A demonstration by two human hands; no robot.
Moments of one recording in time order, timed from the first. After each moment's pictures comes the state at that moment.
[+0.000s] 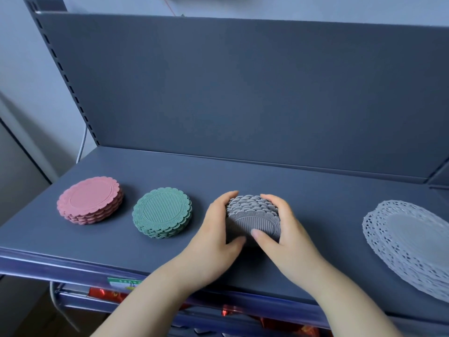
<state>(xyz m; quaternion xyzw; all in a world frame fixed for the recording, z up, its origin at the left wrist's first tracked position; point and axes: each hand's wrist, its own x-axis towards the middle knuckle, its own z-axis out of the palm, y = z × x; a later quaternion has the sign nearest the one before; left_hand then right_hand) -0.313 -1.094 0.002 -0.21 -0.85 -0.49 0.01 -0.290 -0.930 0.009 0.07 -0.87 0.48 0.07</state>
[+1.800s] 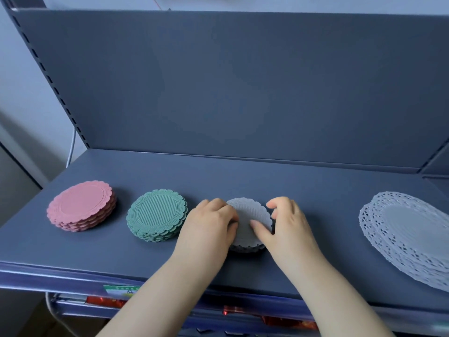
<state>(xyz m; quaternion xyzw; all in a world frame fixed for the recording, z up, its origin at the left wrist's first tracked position) -0.331 -1.090 0.000 -0.25 -0.93 -0.22 0.18 -0.302 -0.933 -0.002 -0.06 -0.95 0.29 0.13</state>
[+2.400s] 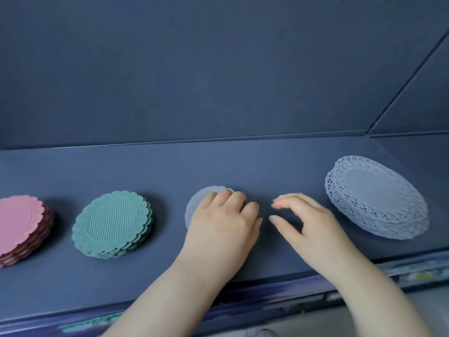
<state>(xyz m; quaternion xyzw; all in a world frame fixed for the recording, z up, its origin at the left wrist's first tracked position) -0.332 -1.052 -0.002 -0.40 -0.88 -0.15 0.19 -0.263 -0.886 0.001 -0.06 -0.95 0.29 0.13</state>
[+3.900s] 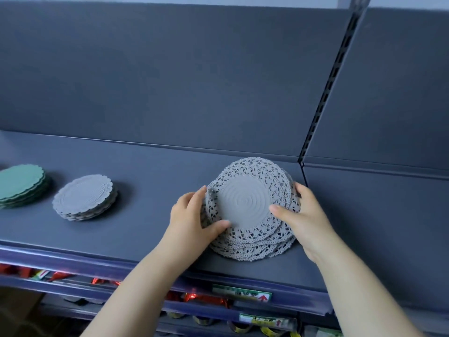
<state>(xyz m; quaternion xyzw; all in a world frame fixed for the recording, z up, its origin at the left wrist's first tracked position) -0.255 -0.820 -0.017 -0.08 -0.92 -0.37 0.01 -0.237 -0.604 -0.003 -0.13 -0.73 0.67 0.04</state>
